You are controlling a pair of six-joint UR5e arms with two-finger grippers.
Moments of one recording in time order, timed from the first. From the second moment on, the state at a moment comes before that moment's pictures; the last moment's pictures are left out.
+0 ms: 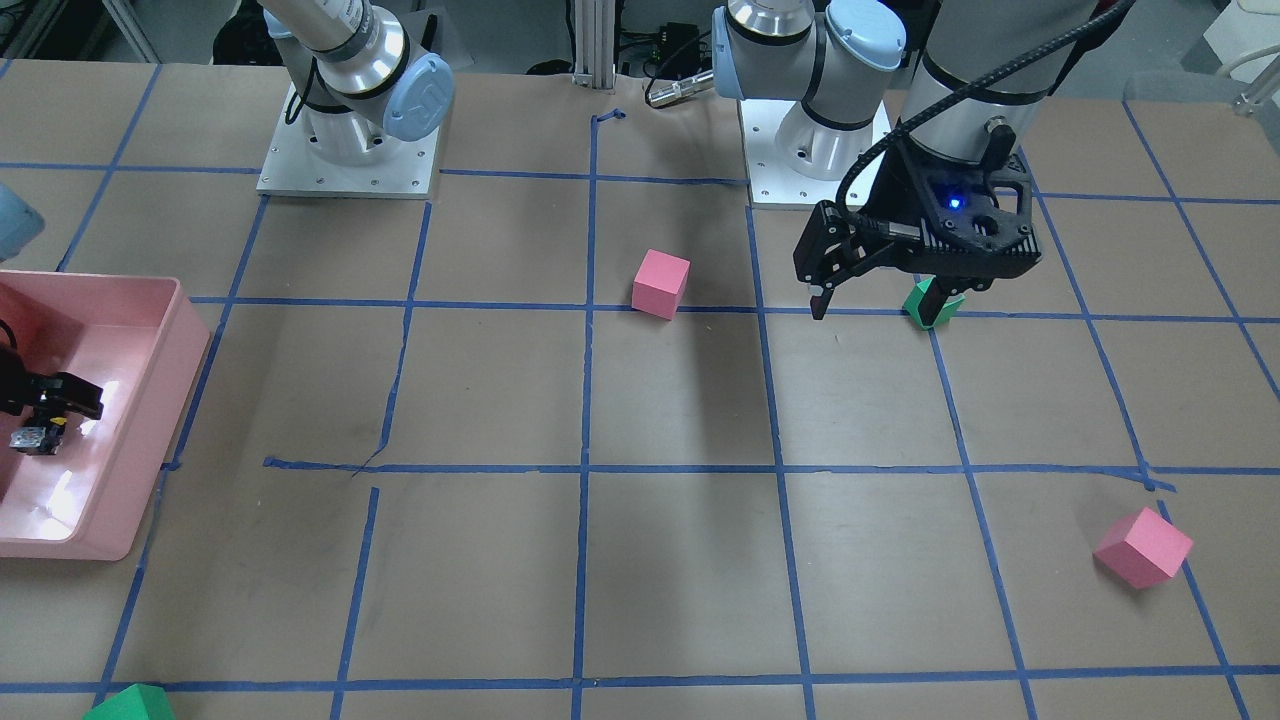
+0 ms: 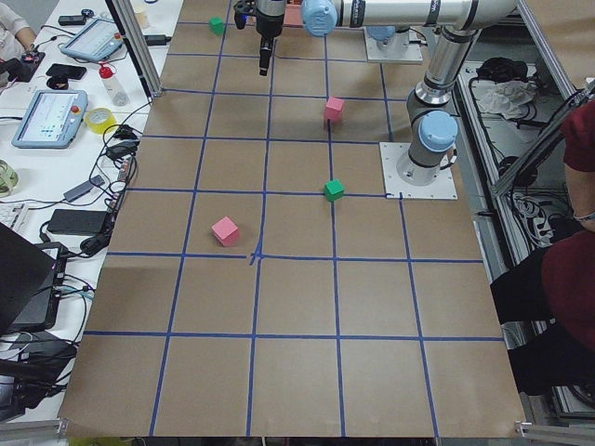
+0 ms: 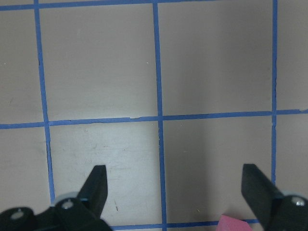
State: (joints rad) left arm -1.57 -1.60 -1.59 -1.36 1.56 0.03; right arm 0.92 -1.15 1.86 -2.21 -1.68 -0.61
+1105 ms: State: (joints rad) left arm -1.57 -1.60 -1.59 -1.36 1.56 0.03; right arm 0.93 -1.23 1.77 -2.10 -1.61 -0.49
